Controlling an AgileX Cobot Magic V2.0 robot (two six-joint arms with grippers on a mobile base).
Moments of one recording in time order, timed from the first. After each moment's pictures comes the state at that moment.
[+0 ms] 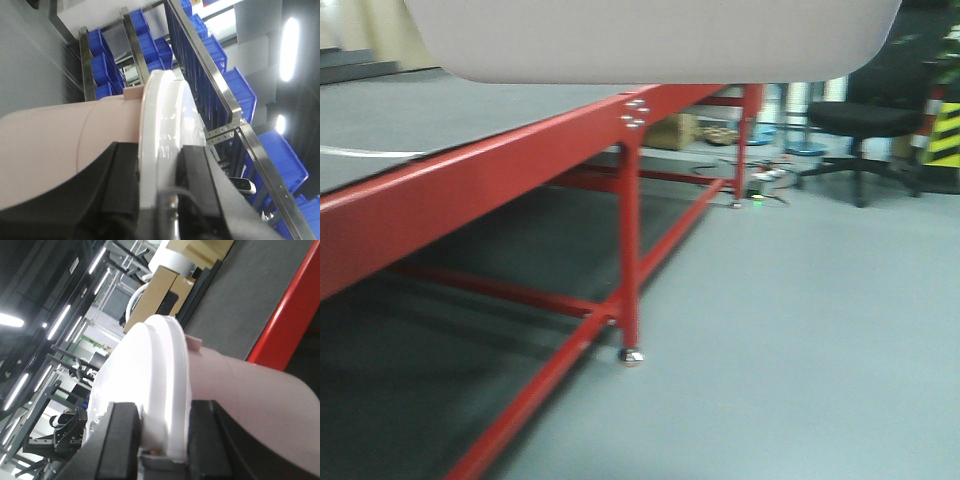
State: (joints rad) left arm 0.04 1.50 -1.24 -1.76 1.07 0.70; right arm -0.22 1.31 -1.04 1.76 0.96 -0.81
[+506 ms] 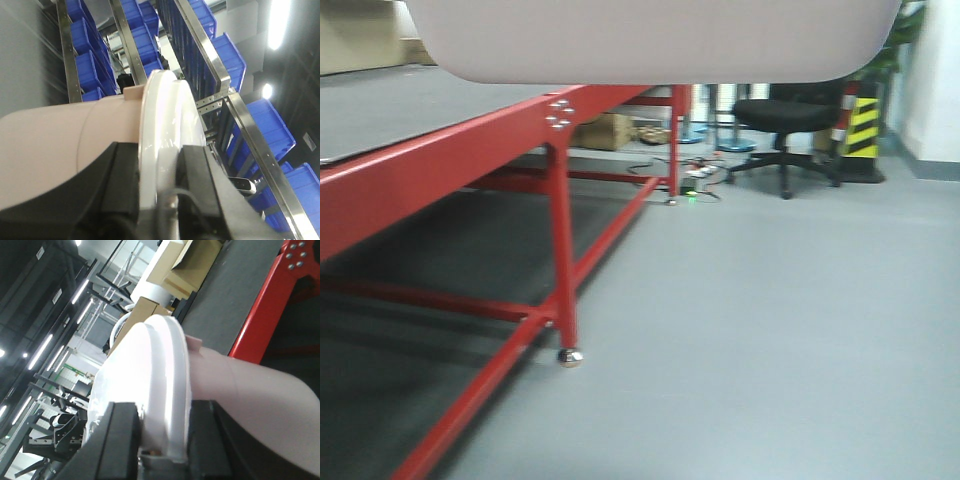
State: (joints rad) left arm 0.04 1.50 -1.24 -1.76 1.07 0.70; right arm -0.22 1.31 -1.04 1.76 0.96 -0.81
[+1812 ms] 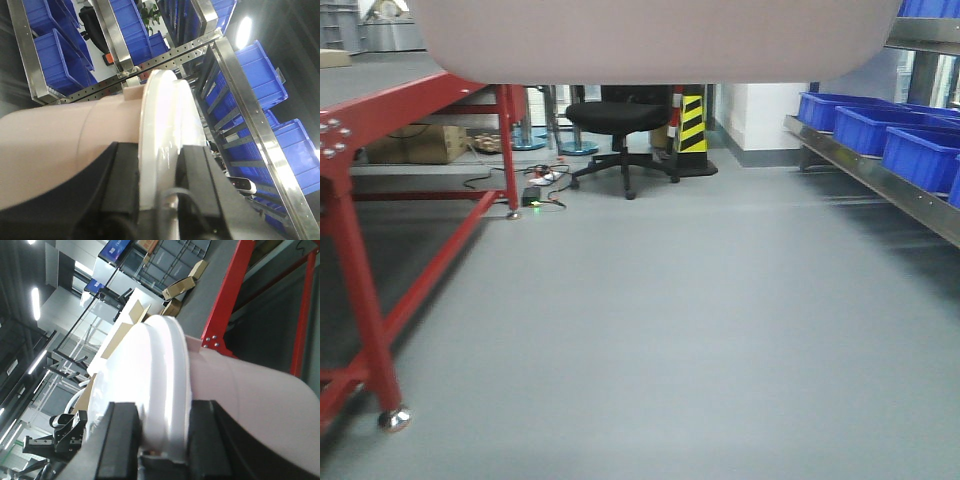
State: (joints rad) left arm 0.04 1.50 -1.24 -1.76 1.07 0.70; right arm -0.22 1.31 -1.04 1.76 0.96 -0.81
